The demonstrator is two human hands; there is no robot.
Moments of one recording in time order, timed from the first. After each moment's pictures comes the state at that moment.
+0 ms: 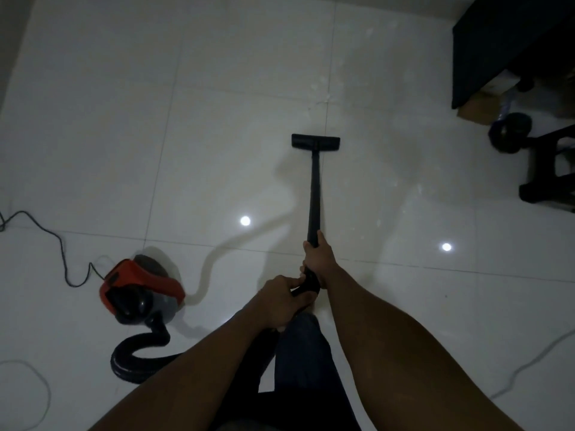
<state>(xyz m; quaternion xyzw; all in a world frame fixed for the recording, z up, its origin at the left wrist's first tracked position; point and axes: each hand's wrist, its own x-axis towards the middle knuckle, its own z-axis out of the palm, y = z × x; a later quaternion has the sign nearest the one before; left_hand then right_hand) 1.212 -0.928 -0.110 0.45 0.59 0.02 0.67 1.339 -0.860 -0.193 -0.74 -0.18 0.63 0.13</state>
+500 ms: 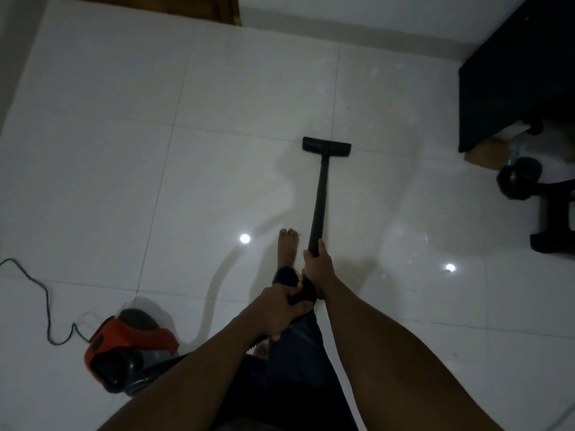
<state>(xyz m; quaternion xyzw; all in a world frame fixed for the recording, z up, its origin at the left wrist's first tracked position) 1.189 -0.729 -0.126 0.46 0.60 -0.02 0.66 1.318 -0.667 -0.213 -0.74 -0.25 0.60 0.15</state>
